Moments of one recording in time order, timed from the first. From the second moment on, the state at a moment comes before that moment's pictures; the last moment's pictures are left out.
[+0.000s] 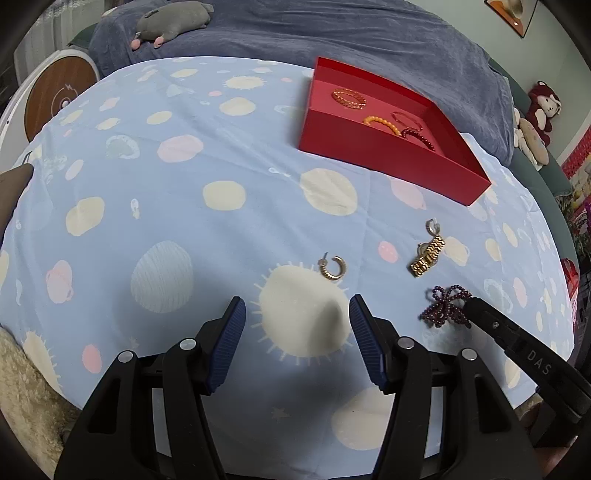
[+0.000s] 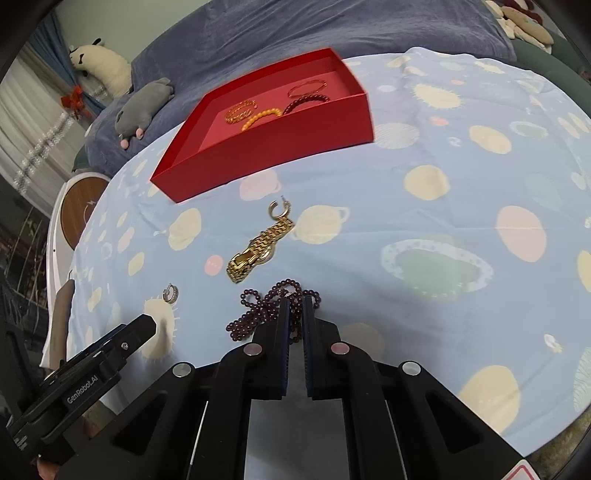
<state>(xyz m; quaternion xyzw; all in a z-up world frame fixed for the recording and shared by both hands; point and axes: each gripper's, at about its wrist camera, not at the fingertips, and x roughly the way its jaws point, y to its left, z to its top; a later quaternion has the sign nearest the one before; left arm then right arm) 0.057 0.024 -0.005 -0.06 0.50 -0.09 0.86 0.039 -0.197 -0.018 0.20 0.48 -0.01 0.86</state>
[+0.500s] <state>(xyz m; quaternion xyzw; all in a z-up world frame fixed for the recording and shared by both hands) 0.074 -0.043 0.001 -0.03 0.49 -0.15 0.86 0.012 -0.236 -0.017 0.23 0.47 -0.04 0.85</state>
